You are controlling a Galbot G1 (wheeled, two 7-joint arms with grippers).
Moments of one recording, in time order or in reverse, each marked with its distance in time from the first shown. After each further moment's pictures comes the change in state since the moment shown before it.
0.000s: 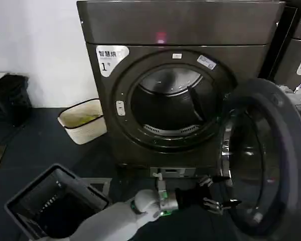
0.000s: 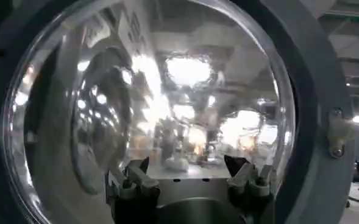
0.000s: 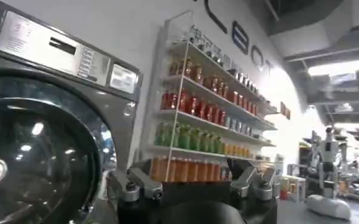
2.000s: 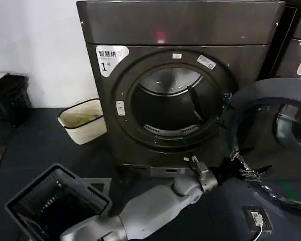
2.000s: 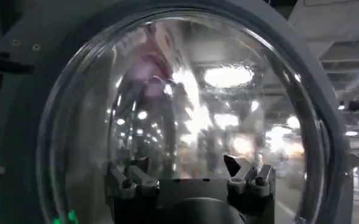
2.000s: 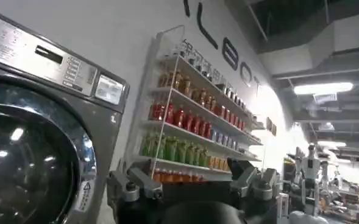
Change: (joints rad) left arm -0.152 -0.342 0.009 0.347 0.093 -0.079 -0.237; right arm -0.021 -0.007 0.032 -0.019 -0.005 0.053 -0.003
